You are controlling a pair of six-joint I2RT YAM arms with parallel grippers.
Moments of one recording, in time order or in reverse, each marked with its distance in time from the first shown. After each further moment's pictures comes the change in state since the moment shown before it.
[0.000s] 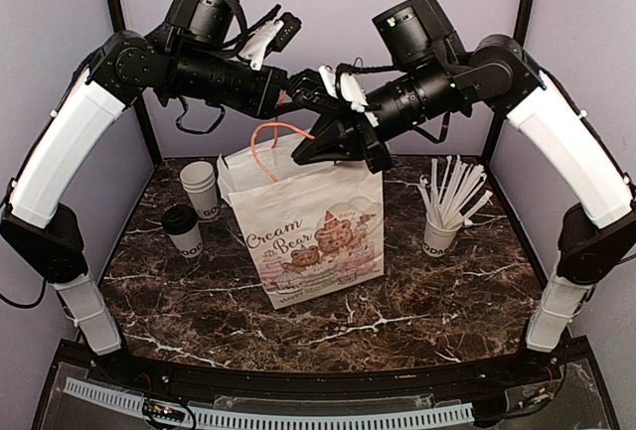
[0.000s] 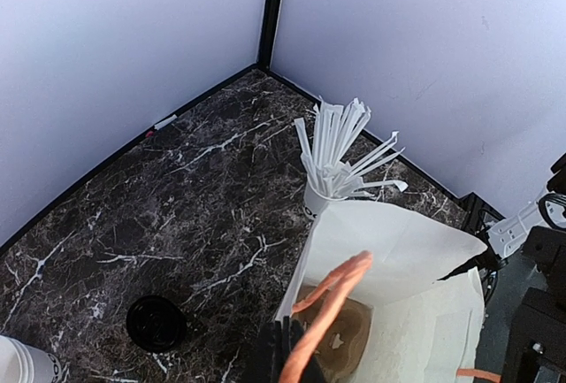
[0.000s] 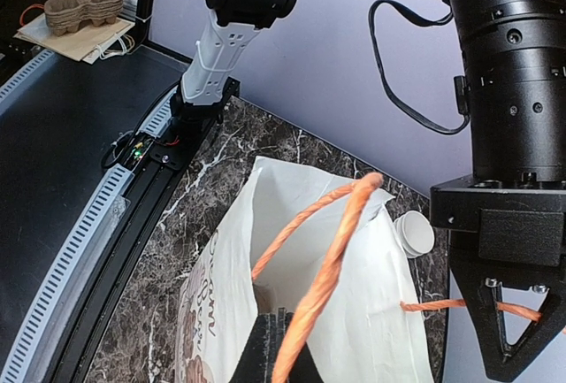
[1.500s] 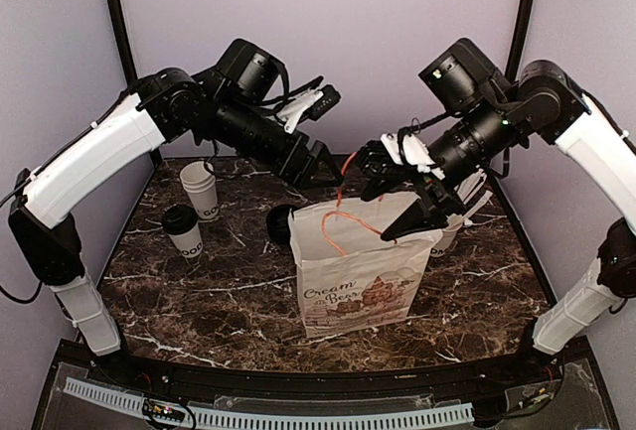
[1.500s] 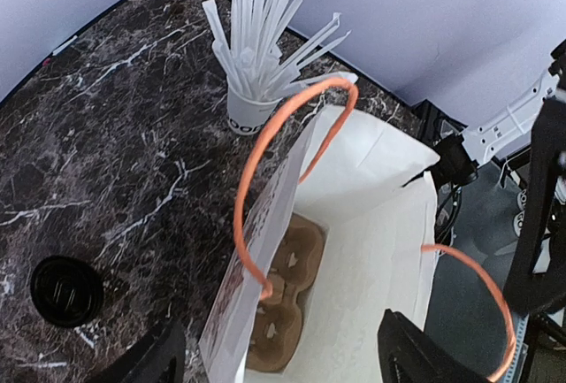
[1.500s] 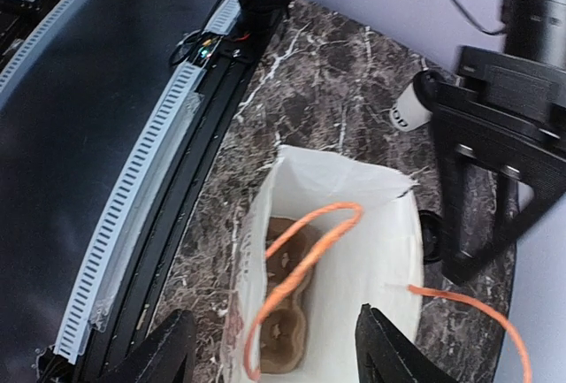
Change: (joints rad) left arm -0.026 -0.032 -0.337 0.079 0.216 0.027; right arm -0.055 -0.269 -0.367 -0.197 0.054 -0.058
